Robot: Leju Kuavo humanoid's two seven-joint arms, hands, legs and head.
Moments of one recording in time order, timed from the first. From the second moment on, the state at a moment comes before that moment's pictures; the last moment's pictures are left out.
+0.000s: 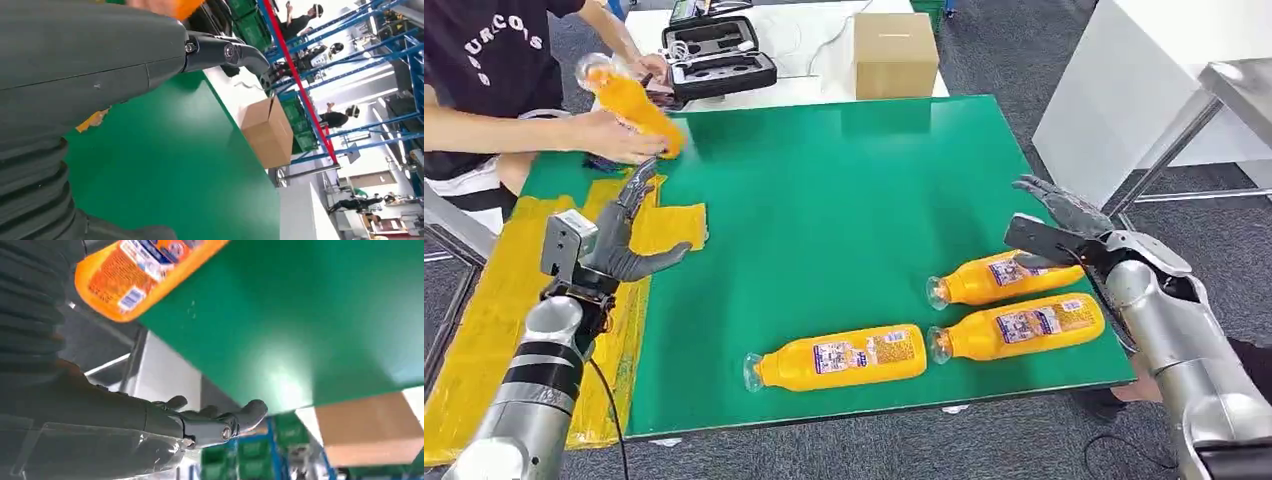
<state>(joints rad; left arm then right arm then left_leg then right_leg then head) -0.53 0.06 0.04 -0.96 -0.15 -0.21 -0.45 -0.62 -0.49 0.32 -1.01 0.63 0.26 -0.30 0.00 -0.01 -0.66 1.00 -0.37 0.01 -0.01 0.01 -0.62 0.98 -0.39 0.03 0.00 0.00</state>
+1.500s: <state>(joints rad) -0.58 0.04 0.02 -0.86 -0.13 -0.20 -0.46 -0.78 -0.41 0.58 -0.60 0.77 0.14 -0.25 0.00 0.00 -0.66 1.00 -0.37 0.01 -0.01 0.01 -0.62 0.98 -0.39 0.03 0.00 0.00</state>
